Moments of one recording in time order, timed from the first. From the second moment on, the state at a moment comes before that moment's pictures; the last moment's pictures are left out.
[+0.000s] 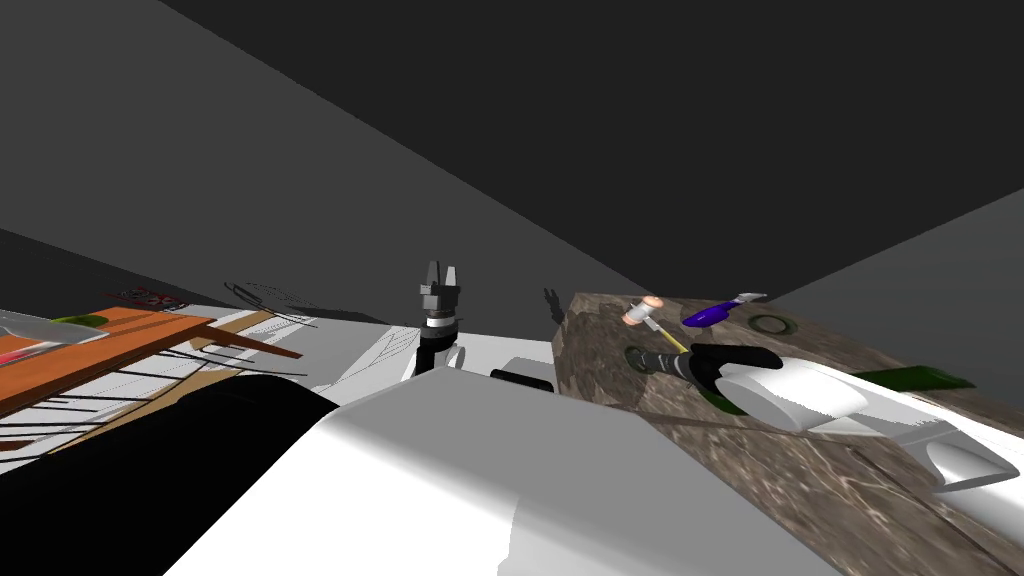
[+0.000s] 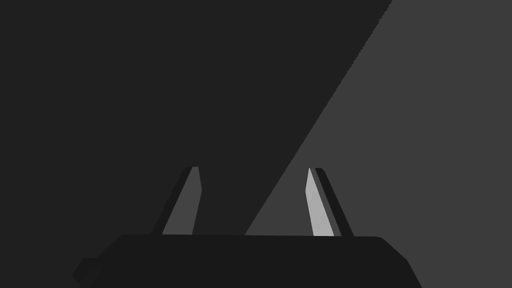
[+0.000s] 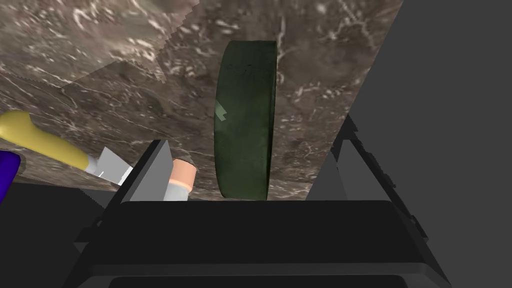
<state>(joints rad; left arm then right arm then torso) 0.53 -0.04 -0.04 -2.32 -0.12 -0.61 0.07 0.42 -1.40 0.04 -2.03 -0.93 0.85 1.12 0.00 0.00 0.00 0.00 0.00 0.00</state>
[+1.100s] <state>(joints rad) 0.53 -0.04 -0.04 -2.32 -0.12 -0.61 0.07 0.43 -1.41 0.03 -2.03 -0.94 0.85 1.12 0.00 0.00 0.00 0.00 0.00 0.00</state>
